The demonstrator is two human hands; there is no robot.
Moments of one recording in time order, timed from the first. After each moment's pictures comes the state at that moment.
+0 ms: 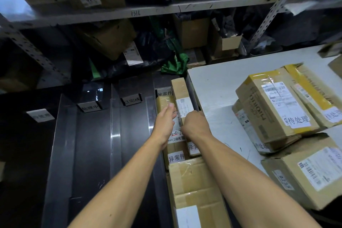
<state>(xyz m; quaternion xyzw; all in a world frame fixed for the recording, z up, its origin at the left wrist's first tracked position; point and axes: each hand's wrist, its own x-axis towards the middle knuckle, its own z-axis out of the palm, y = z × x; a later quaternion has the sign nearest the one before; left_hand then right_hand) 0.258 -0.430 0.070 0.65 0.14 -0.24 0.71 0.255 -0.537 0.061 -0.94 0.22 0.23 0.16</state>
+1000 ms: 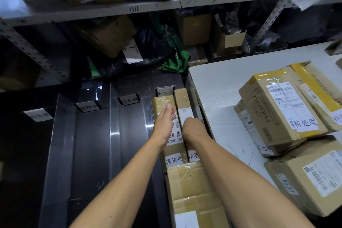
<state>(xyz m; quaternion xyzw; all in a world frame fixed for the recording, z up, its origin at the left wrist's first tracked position) 0.264 -0.431 0.058 0.65 0.16 -0.25 0.70 0.260 -0.533 0.047 -0.91 0.20 0.31 0.18</state>
